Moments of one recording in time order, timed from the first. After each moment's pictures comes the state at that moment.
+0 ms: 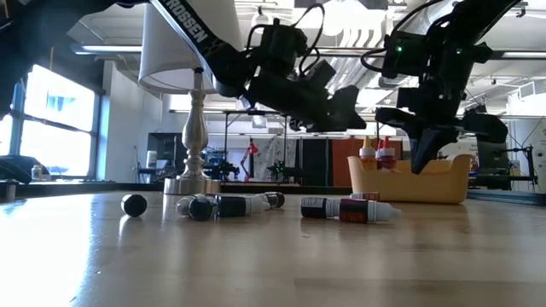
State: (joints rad) left arm 0.20 2.12 1.37 0.59 -0.23 0.02; right arm -0.37 1.25 0.66 -0.60 -0.02 -0.94
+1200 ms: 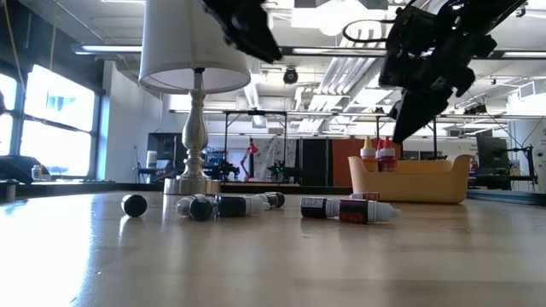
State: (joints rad) left arm 0.13 1.51 1.37 -0.44 -0.32 0.15; right arm -0.37 1.14 0.66 -0.47 -0.24 -0.09
